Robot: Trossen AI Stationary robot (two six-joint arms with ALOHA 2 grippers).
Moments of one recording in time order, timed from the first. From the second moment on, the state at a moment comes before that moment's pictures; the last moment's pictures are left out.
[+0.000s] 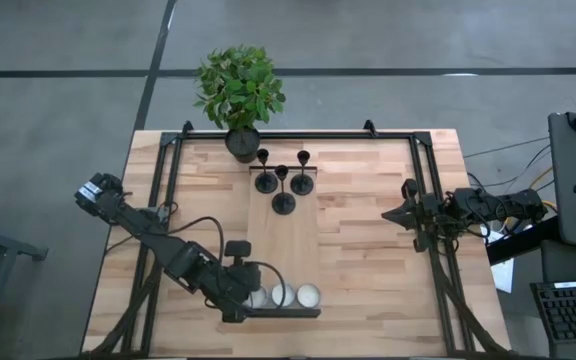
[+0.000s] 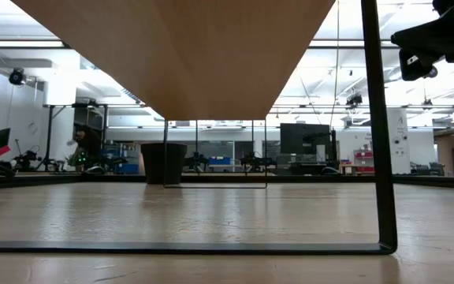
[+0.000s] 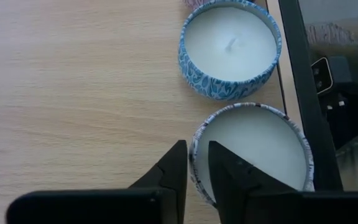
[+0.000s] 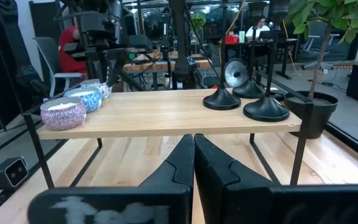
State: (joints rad) left arm -0.61 1.55 1.37 -0.78 -0.33 -0.48; right arm 0.20 0.02 0.18 -0.18 0.15 0.10
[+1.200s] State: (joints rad) left arm -0.56 0.84 0.52 0.02 -0.39 0.00; right arm 0.20 0.02 0.18 -0.18 0.15 0.10
